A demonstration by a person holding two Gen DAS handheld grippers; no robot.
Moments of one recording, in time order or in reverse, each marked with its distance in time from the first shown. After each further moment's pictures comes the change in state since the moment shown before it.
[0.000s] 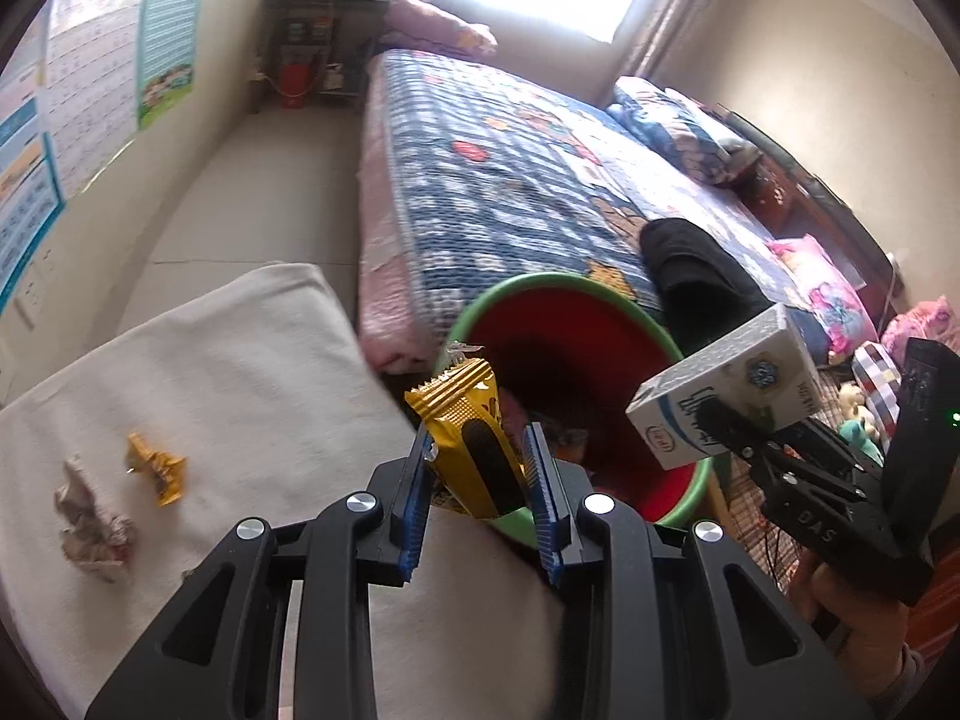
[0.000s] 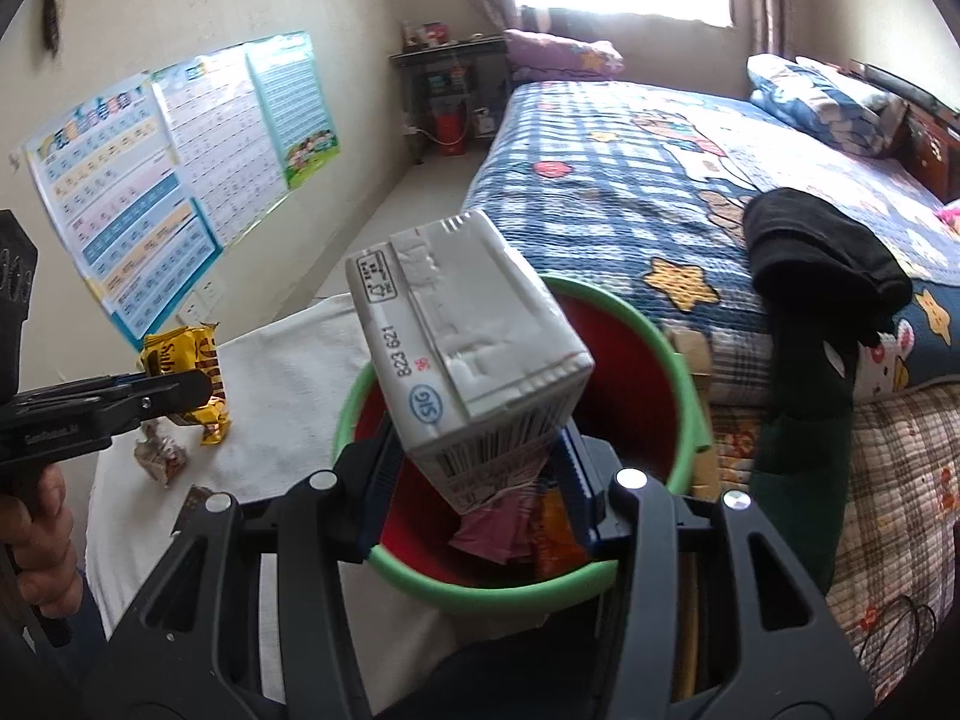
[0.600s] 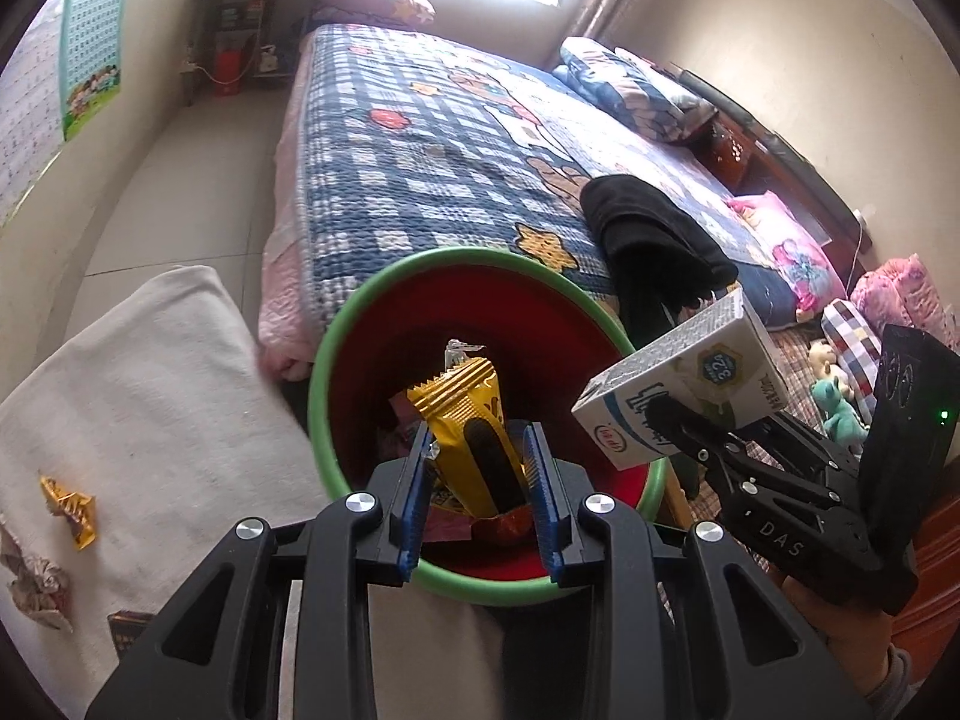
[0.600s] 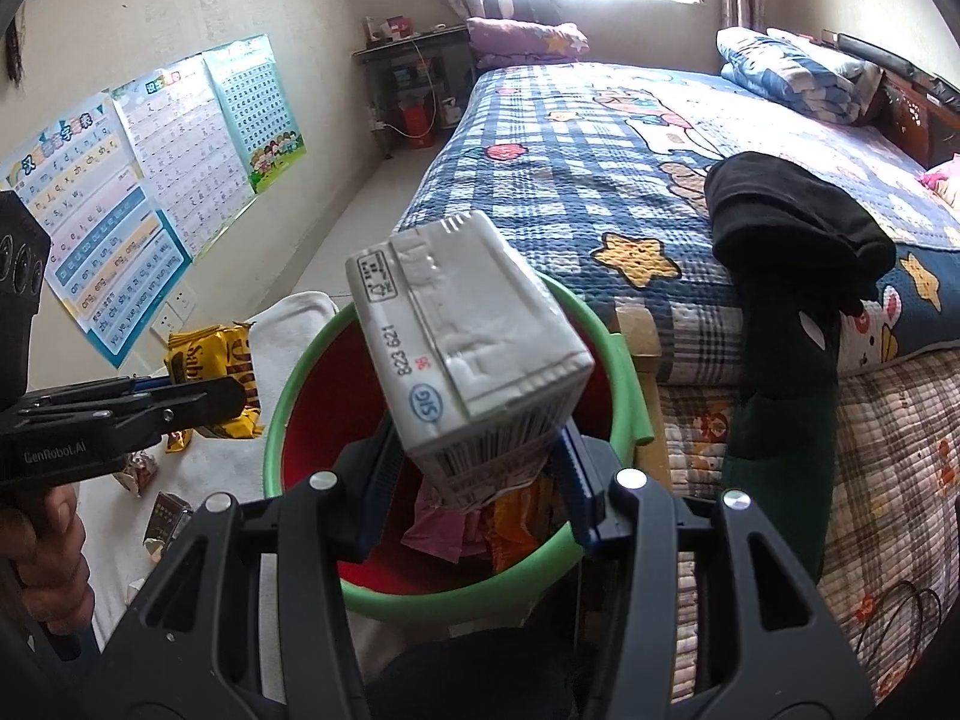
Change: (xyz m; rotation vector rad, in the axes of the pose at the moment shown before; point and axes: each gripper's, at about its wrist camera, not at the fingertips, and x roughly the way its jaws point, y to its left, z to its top) left arm 0.056 -0.049 0.014 0.074 0.084 -0.095; right arm 0.013 -0.044 -0.004 0.062 0.027 -0.030
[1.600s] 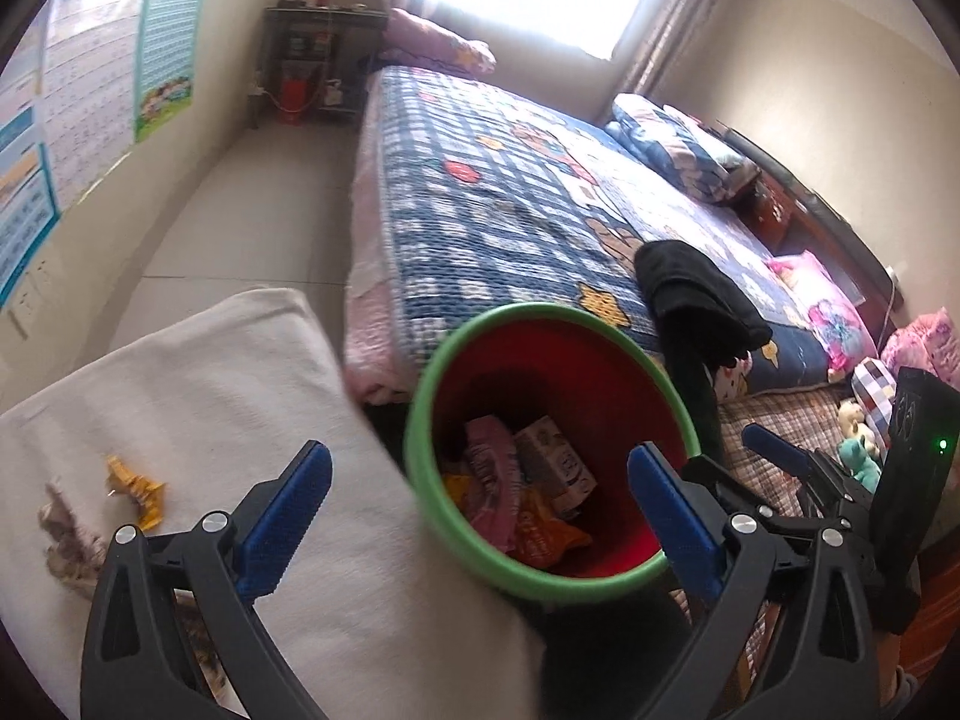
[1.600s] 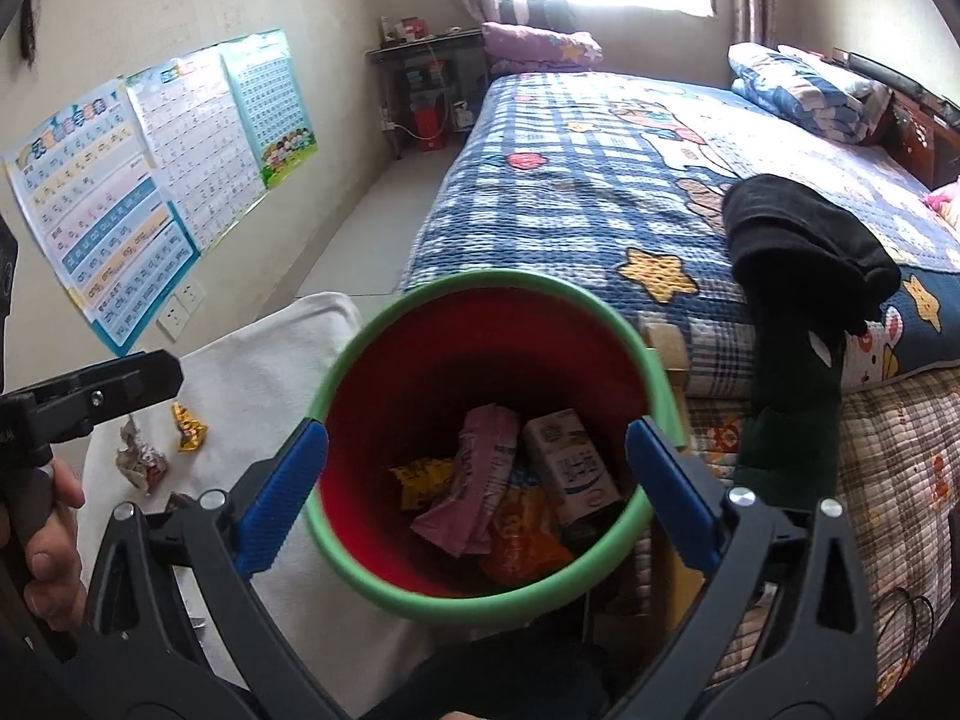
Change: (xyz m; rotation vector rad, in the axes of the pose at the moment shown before) left arm -0.057 0.040 -0.014 -0.099 -0.142 0.109; right arm -0.008 0.038 0.005 -0.046 -0.010 0.002
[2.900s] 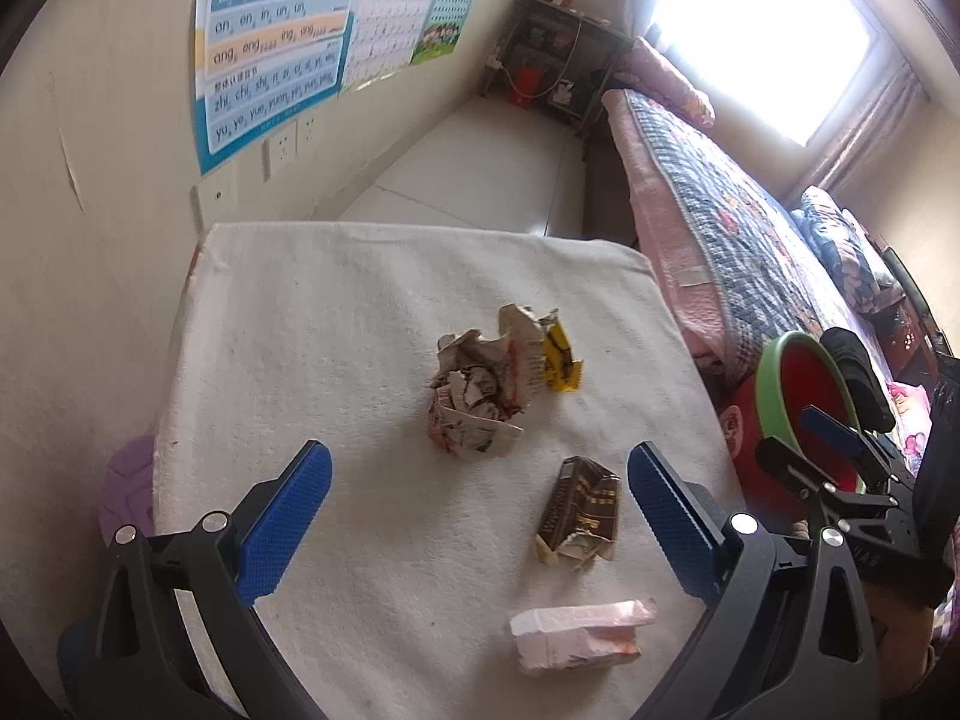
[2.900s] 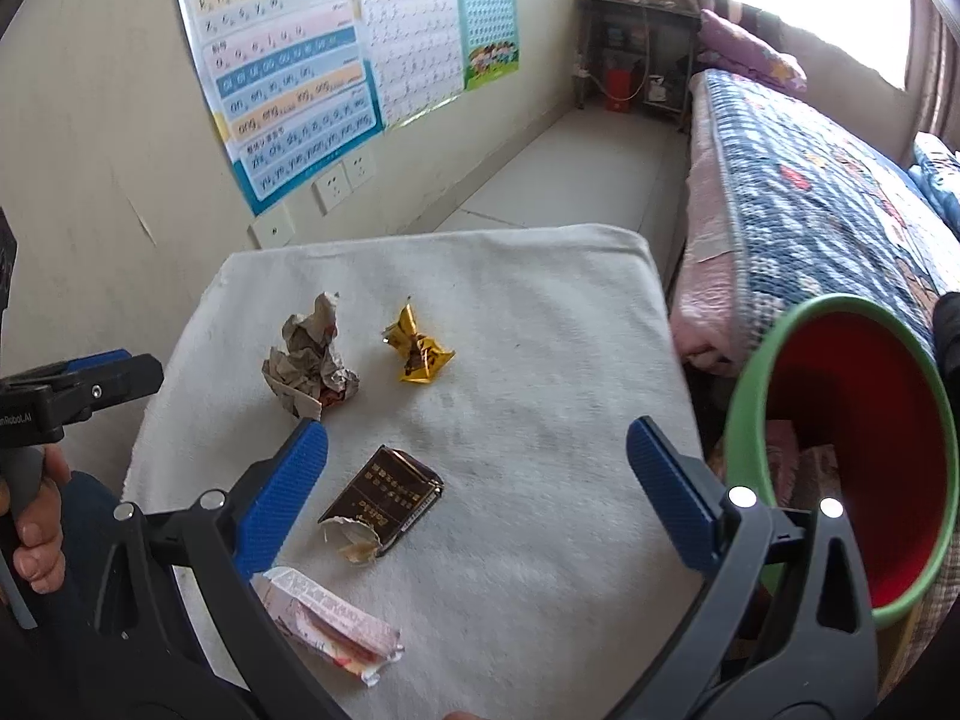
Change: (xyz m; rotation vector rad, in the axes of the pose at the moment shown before) left arm -0.113 0.246 -0.111 -0.352 -0.013 0.283; right arm 0.065 0.245 -0.044 -0.341 0.145 0.223
